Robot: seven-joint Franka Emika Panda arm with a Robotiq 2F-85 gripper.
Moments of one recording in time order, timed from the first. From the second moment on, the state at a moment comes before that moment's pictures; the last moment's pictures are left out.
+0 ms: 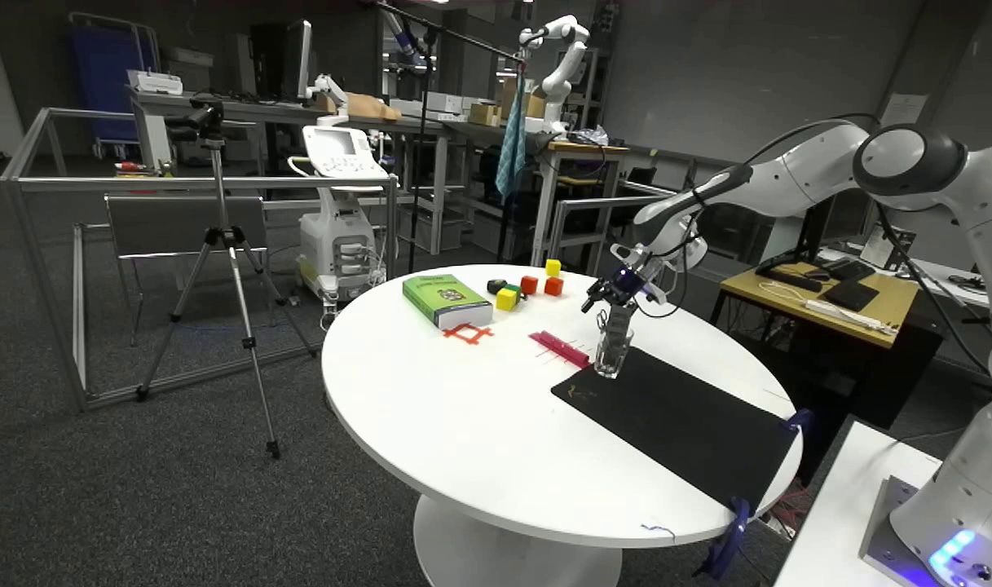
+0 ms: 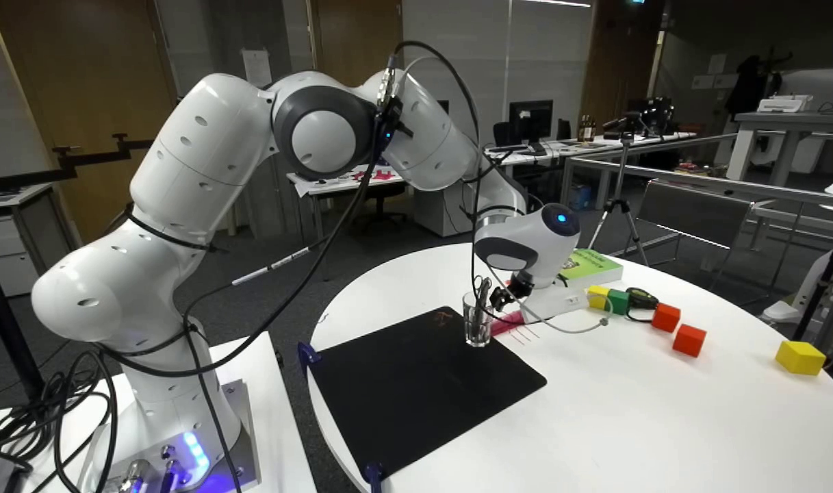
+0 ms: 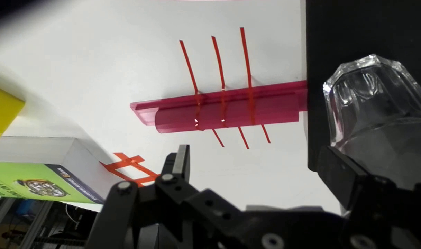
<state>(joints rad) -0.43 0.72 0.32 -1.72 0.59 2.49 -2.00</state>
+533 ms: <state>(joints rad) -0.43 0.72 0.30 -1.72 0.60 2.37 -2.00</state>
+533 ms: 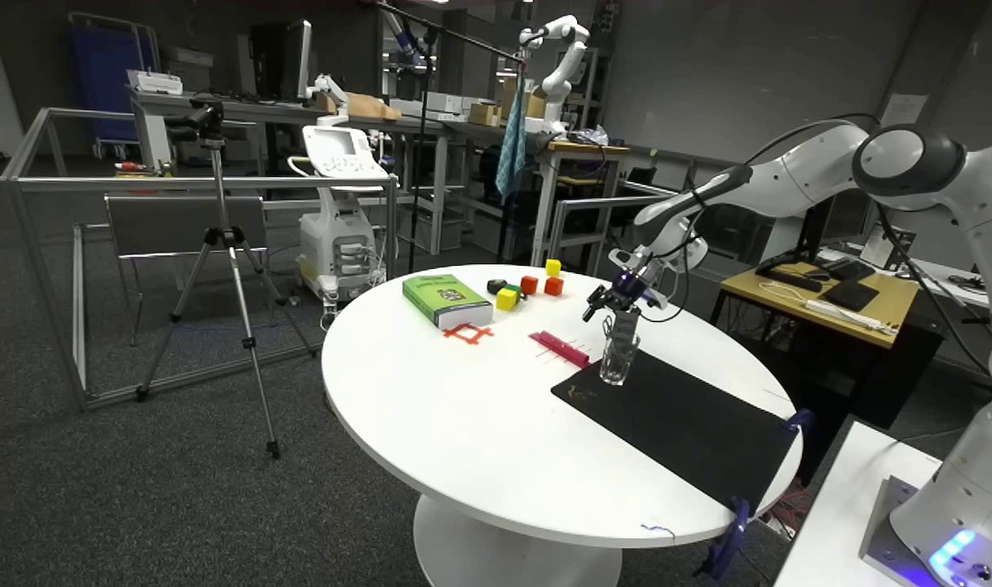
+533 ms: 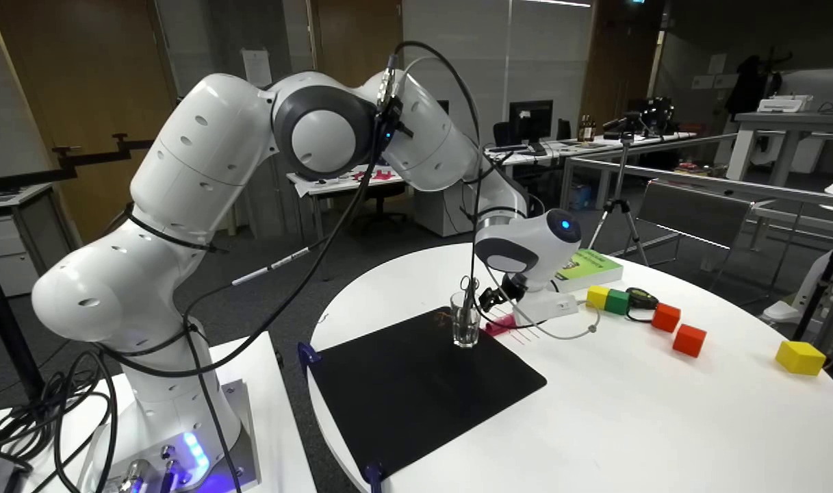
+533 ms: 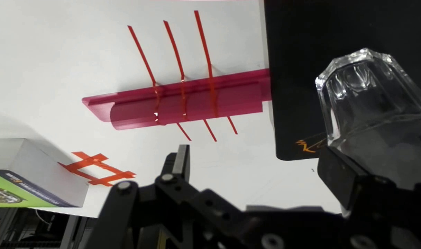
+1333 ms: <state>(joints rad) -0.36 0.72 0.22 -1.71 0.59 2.27 -2.00</state>
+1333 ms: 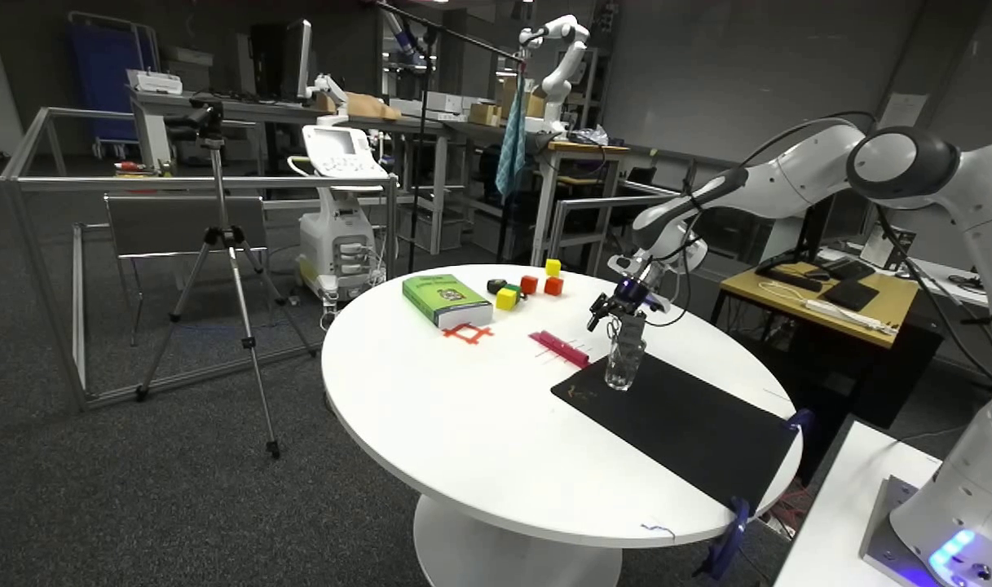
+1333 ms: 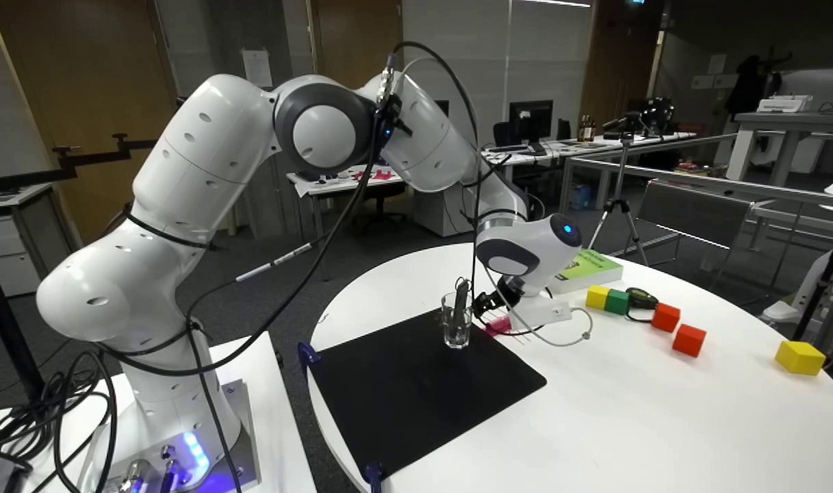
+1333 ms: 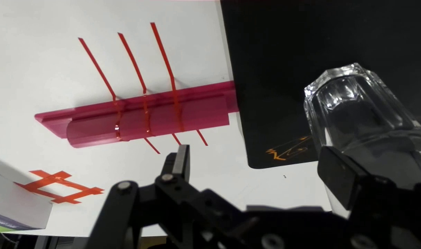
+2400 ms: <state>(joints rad) -0.33 0.70 0.18 -1.70 0.57 2.23 -2.00</state>
